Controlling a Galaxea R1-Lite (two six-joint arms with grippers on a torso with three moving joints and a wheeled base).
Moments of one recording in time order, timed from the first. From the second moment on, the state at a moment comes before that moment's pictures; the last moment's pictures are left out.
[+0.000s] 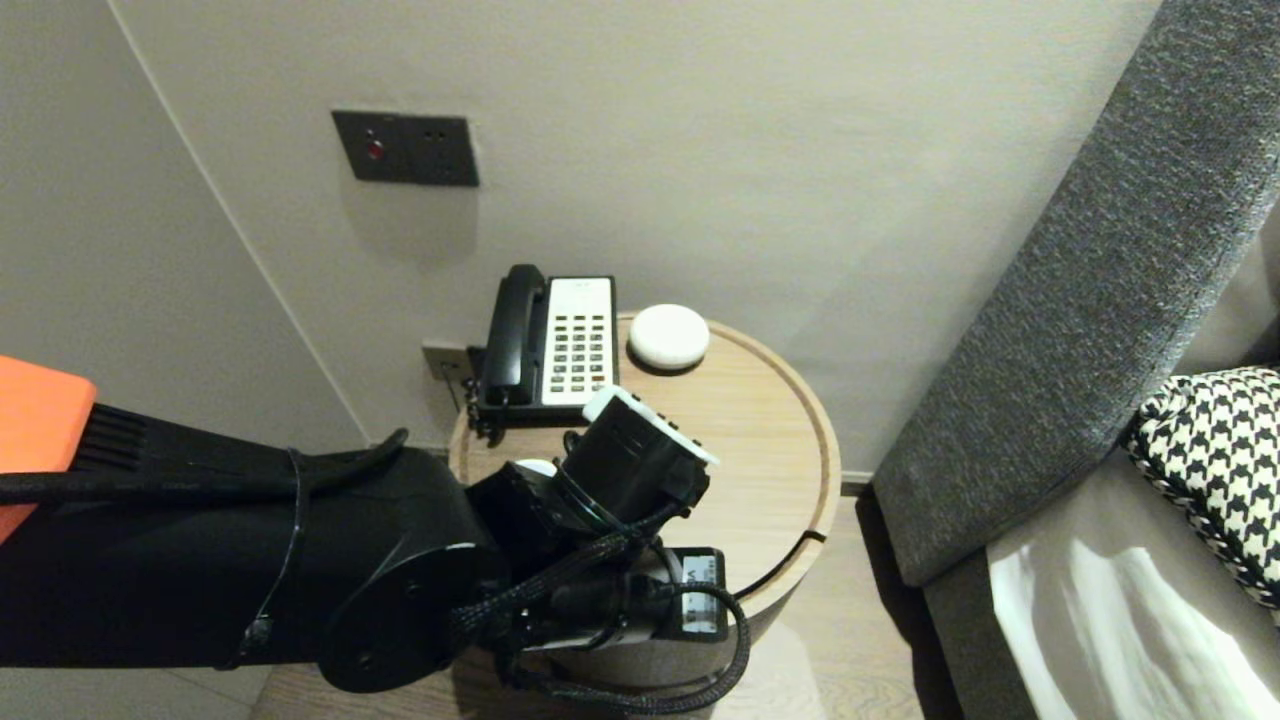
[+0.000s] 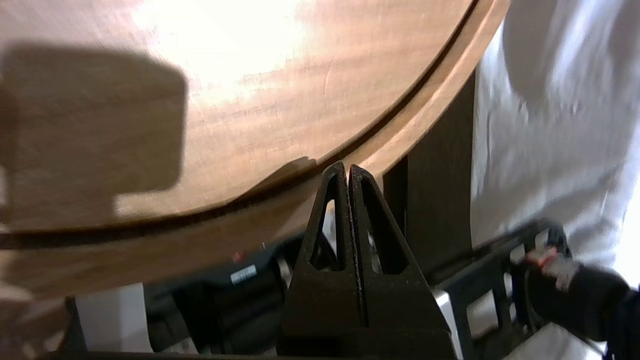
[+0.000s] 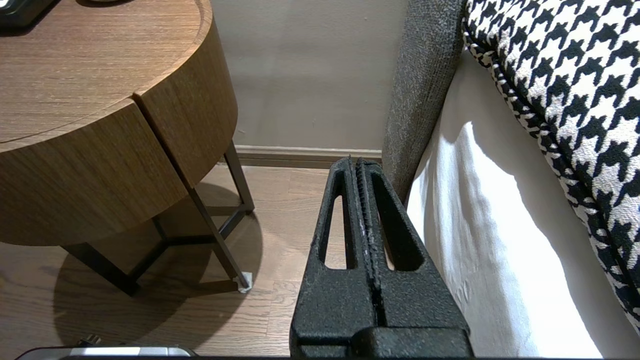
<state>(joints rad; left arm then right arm) -0.99 1.88 -1.15 0.05 0.06 -0.72 0.01 0.00 0.00 -0.11 -0.02 0.01</state>
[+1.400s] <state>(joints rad) -1.01 1.84 -1.13 0.16 0.44 -0.56 0.01 0.00 0.00 -0.11 -0.02 0.01</state>
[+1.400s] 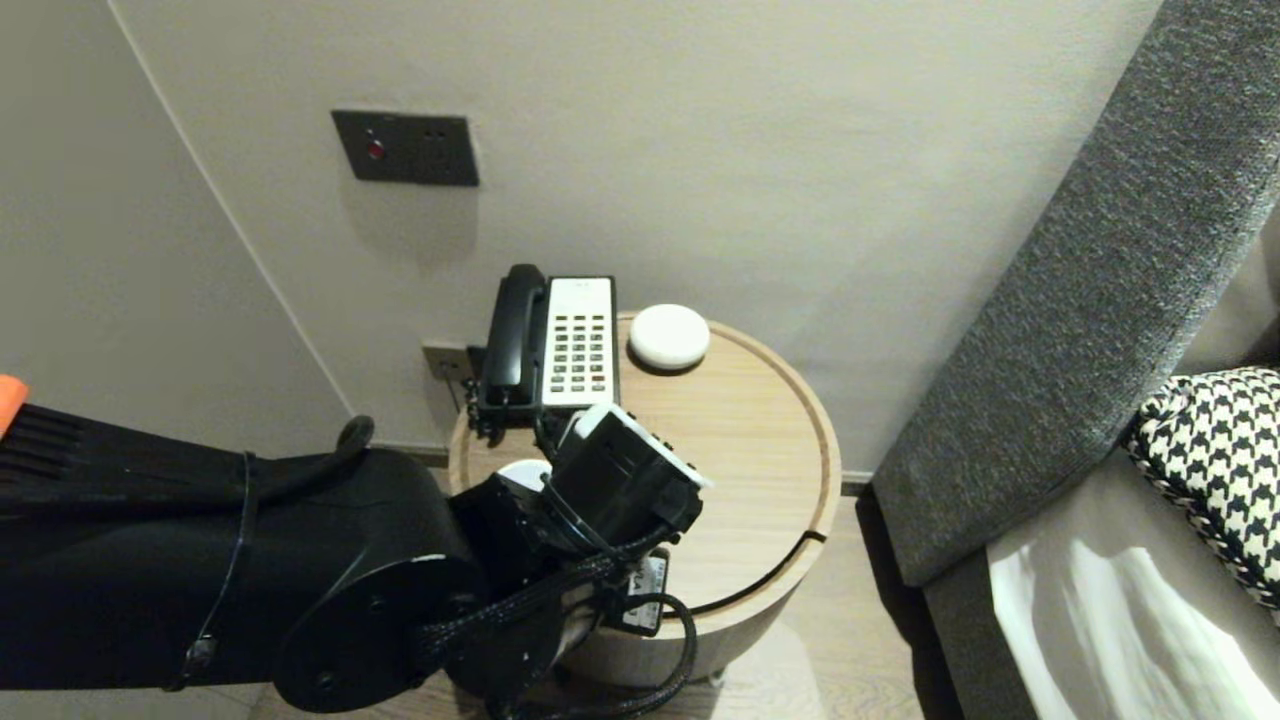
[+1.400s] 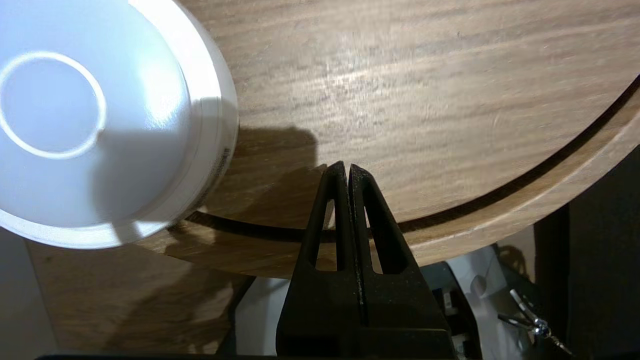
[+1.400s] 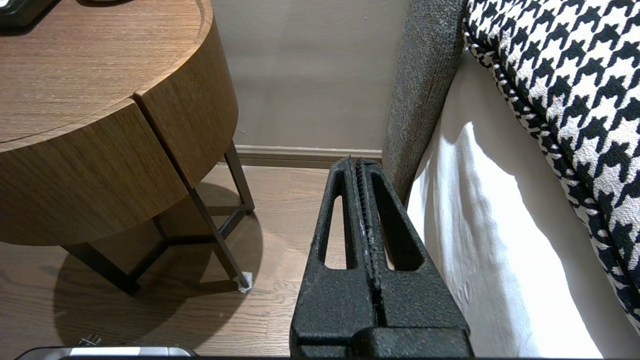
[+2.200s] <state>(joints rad) -1.04 1.85 -1.05 0.15 0.43 -0.59 0.01 0.00 0.00 -0.11 -0.02 0.00</state>
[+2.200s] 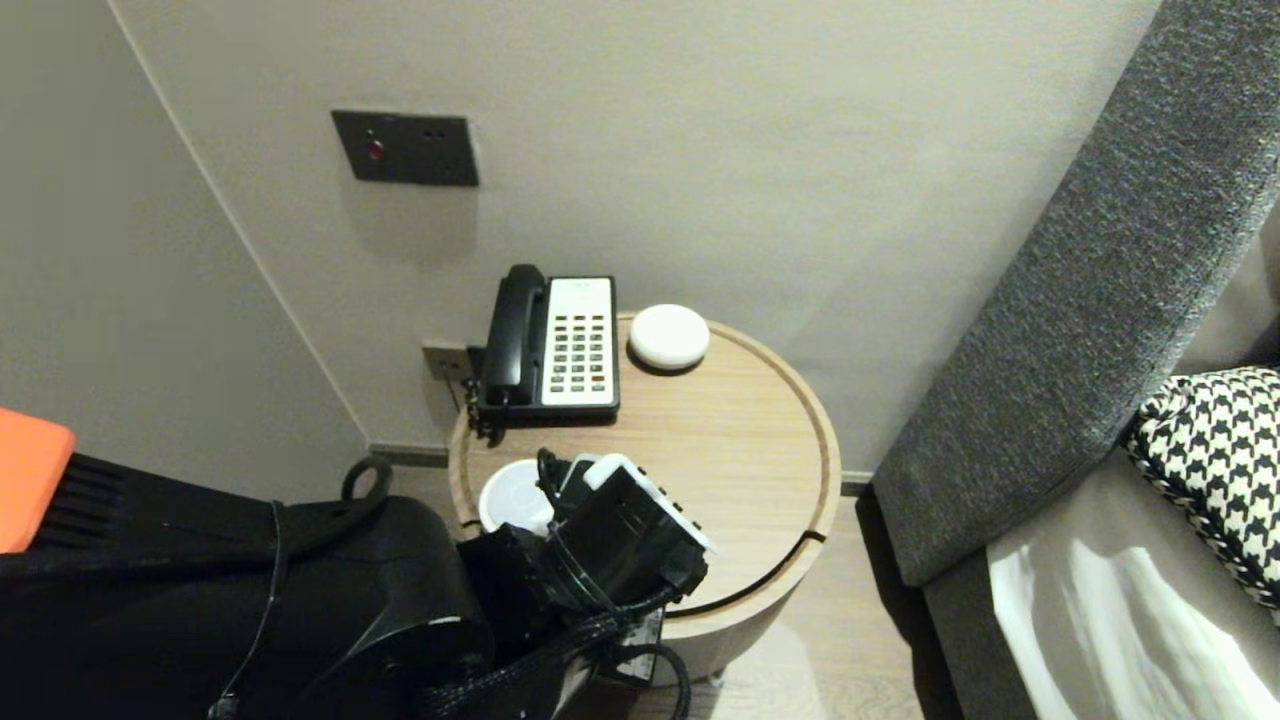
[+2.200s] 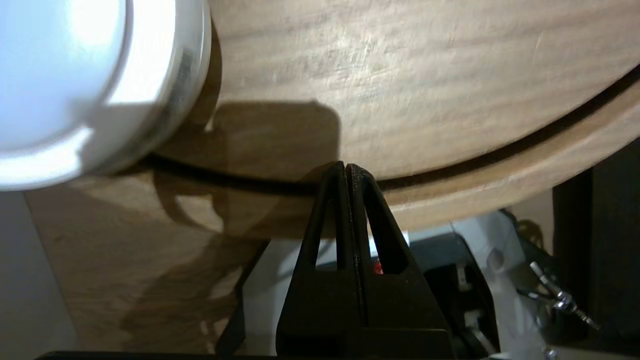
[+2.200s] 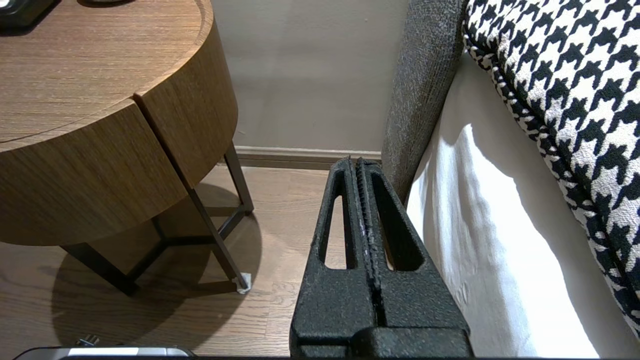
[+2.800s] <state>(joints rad) -1.08 1.79 -0.96 0.15 0.42 -0.63 0.01 0.00 0.00 -0.11 -0.02 0.00</state>
